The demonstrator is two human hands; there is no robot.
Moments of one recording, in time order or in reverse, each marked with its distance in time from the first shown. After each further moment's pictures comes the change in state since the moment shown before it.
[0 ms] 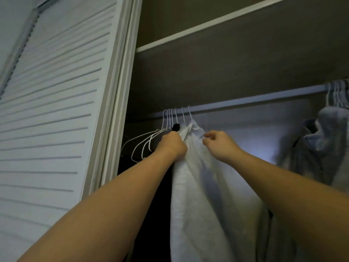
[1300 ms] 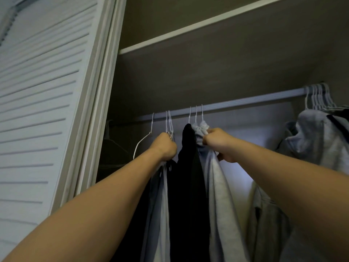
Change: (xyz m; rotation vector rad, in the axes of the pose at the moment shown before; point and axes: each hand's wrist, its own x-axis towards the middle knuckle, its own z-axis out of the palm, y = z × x) left_hand 0.021 0.008 0.010 -0.216 -0.093 0.047; right_hand 0.002 -0.006 -0.038 0.274 -0.169 0.226
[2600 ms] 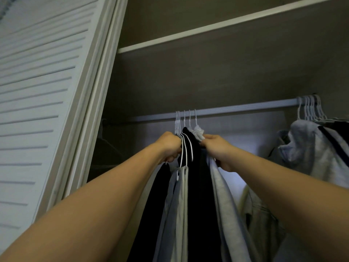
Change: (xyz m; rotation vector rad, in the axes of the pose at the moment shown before) left_hand 0.001 0.023 0.011 -0.341 -0.148 -0.031; right_hand 0.020 0.021 0.000 0.157 0.037 -0.024
